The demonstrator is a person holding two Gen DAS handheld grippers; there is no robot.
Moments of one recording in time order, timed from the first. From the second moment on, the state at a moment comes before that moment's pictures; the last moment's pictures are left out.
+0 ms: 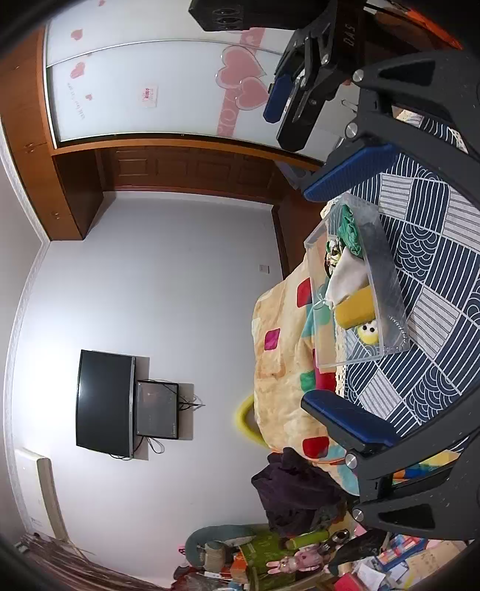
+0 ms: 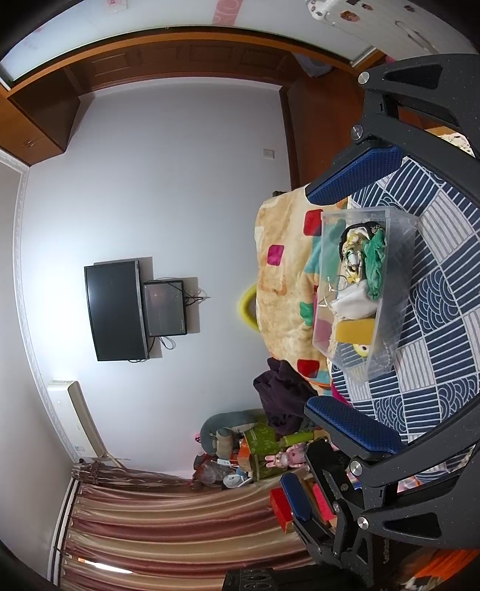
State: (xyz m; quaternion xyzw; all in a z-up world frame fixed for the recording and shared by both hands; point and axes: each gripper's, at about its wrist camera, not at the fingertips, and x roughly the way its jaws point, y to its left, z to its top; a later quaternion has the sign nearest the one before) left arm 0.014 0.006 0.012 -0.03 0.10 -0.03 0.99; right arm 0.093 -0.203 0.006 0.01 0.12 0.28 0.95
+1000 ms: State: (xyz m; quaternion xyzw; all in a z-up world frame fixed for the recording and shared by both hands) left arm 0.014 0.007 0.013 -0.04 0.11 -0.03 0.99; right arm 0.092 -0.202 0.005 0.02 0.12 0.29 0.95
